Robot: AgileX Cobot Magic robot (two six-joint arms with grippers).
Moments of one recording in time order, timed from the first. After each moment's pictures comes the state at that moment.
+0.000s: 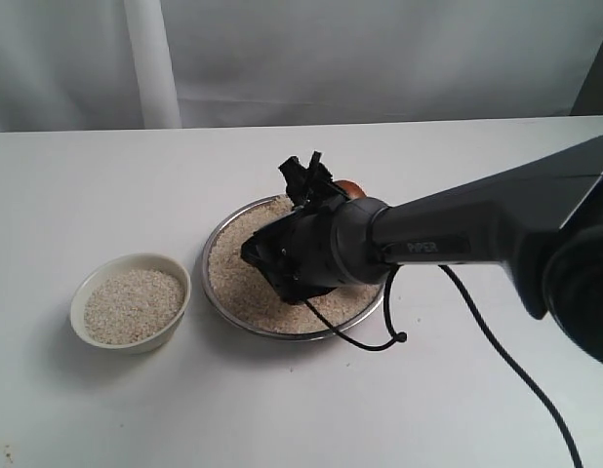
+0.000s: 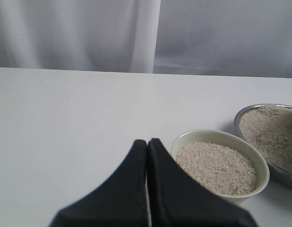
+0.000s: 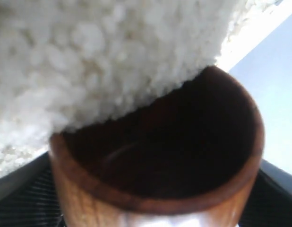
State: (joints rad) left arm -0.06 0.00 0.00 0.04 0.29 -0.12; right arm 0.82 2.24 -1.40 -1.41 0.88 -0.27
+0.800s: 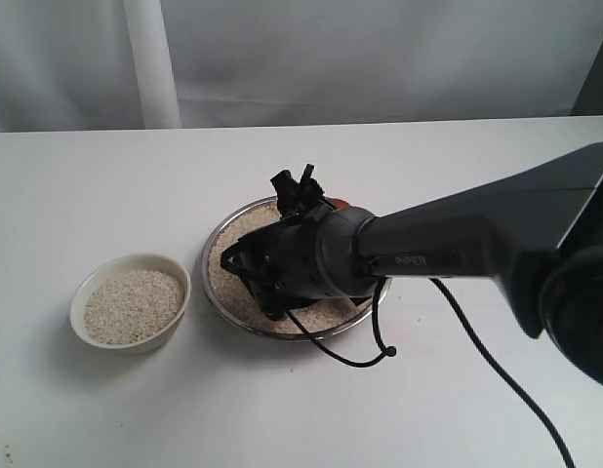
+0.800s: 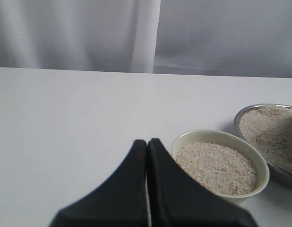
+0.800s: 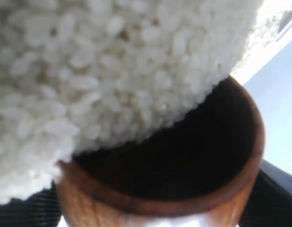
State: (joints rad) left arm -0.06 0.00 0.00 0.04 0.29 -0.12; right arm 0.87 2.24 -1.41 -1.28 0.88 -0.29
